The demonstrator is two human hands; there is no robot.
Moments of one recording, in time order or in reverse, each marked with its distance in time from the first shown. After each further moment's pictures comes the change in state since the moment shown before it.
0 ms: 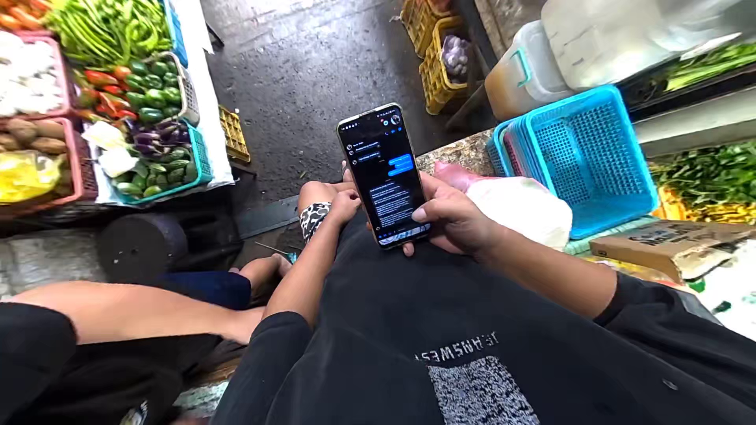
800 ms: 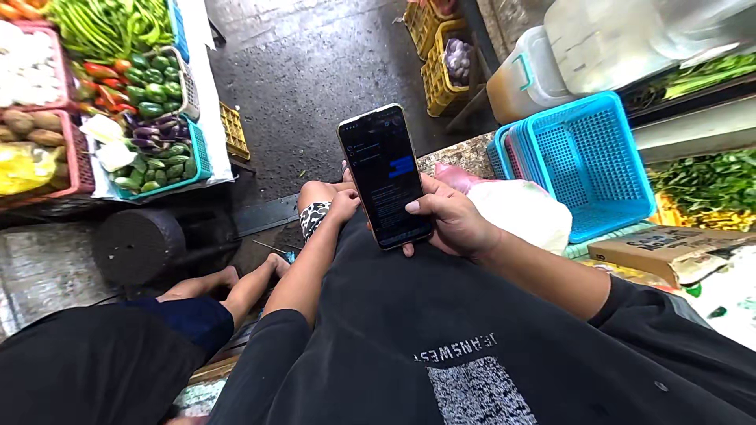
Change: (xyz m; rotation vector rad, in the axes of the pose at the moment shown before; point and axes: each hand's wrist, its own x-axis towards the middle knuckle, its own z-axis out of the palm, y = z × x) left_hand -0.002 -0.005 -0.003 -0.058 0.005 -0.003; right_hand 0.004 0.003 0.008 -0.027 0.089 0.017
